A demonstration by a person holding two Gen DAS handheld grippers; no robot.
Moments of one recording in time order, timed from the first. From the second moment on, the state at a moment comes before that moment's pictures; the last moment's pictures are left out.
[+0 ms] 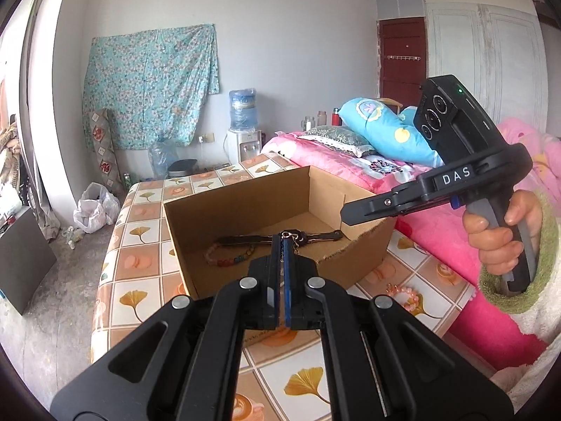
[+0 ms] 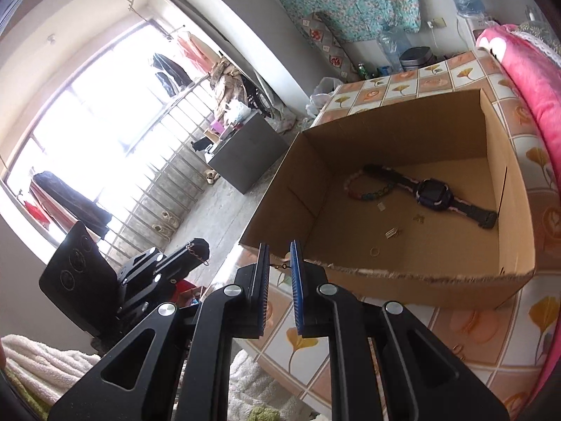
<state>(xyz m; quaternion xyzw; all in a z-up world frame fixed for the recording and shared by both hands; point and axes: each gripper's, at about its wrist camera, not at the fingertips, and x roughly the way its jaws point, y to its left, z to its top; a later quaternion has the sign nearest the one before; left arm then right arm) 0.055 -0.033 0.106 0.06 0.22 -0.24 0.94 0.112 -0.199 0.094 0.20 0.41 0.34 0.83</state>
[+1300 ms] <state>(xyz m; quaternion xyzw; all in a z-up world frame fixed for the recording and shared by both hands) 0.203 -0.062 0.061 0.11 0.45 -0.18 0.87 0.198 -0.234 0.070 0.08 0.46 0.23 0.85</state>
